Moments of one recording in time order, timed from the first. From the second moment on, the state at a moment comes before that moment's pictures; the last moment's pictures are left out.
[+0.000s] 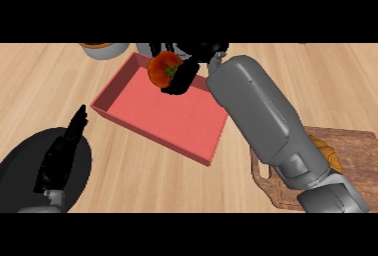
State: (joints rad) left arm 0.00 0.18 0.02 -1.57 -0.20 0.05 0.10; right arm -1.20 -0.02 0.15 -0.78 0.55 0.19 -0.10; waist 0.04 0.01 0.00
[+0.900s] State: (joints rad) left arm -0.08 0.18 0.02 -1.52 -0.20 0.01 0.08; right arm -1.26 0.00 0.40 -0.46 0.23 -0.04 -0.09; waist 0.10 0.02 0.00
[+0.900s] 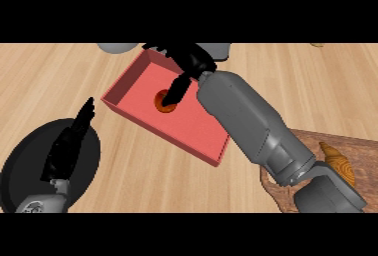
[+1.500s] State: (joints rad) left arm -0.05 0.17 0.03 -1.51 -0.20 0.03 0.07; right arm -1.28 -0.02 0.12 -0.41 -0.07 -0.14 -0.23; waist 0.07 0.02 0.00
